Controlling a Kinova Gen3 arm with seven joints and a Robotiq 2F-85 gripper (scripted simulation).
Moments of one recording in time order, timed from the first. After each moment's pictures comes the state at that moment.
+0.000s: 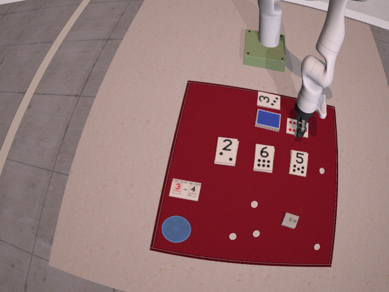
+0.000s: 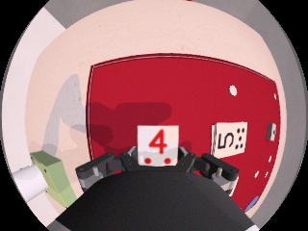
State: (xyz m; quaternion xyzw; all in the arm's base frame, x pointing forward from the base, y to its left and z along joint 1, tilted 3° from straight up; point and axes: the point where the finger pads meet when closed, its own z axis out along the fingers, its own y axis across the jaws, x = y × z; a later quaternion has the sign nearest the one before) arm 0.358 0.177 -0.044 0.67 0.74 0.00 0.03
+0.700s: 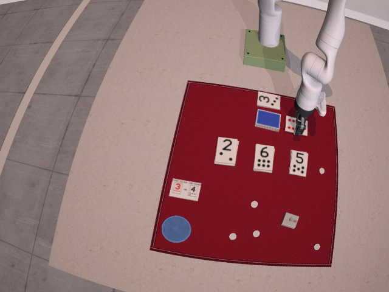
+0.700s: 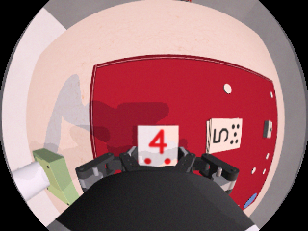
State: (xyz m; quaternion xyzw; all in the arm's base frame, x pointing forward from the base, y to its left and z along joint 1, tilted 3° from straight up) arm 0.360 0.171 -0.028 0.67 0.74 0.00 0.03
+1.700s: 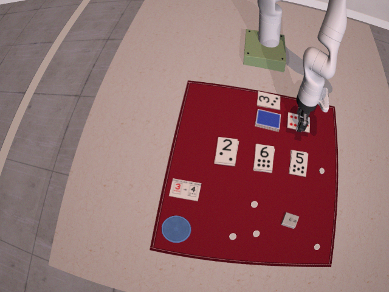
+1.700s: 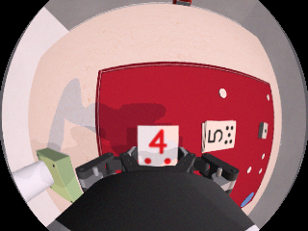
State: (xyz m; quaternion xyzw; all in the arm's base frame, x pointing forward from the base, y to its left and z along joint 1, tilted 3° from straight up) arm 0.358 0.175 -0.006 0.67 0.74 0.00 0.03
